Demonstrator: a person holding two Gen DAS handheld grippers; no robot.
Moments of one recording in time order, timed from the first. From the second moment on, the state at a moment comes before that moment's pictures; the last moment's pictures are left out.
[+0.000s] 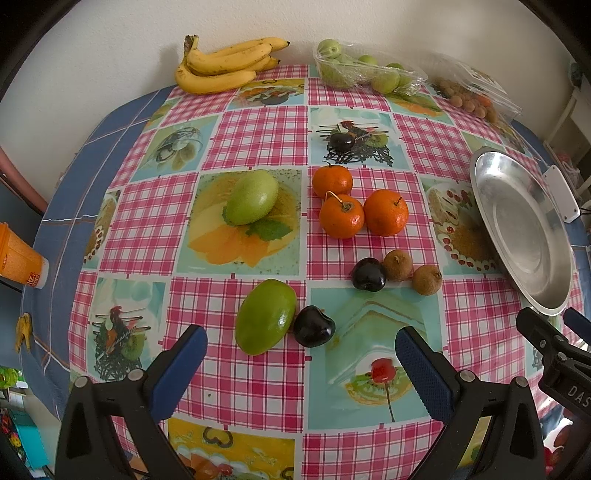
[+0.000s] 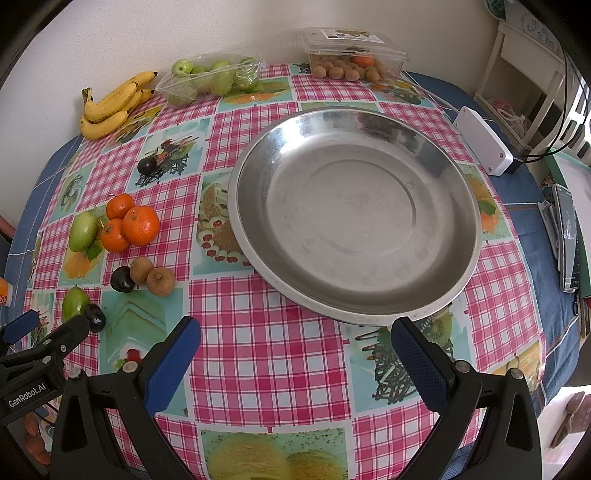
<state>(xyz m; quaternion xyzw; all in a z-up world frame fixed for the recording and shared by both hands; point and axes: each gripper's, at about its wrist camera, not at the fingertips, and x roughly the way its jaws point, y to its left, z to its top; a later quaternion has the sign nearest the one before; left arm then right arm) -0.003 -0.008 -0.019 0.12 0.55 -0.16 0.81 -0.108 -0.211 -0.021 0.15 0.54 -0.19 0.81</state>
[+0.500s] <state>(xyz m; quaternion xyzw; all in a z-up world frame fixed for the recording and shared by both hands) -0.004 -0.008 -0.020 0.12 0.55 -0.16 0.81 -0.108 -0.210 -0.021 0.15 0.54 -0.19 0.81</state>
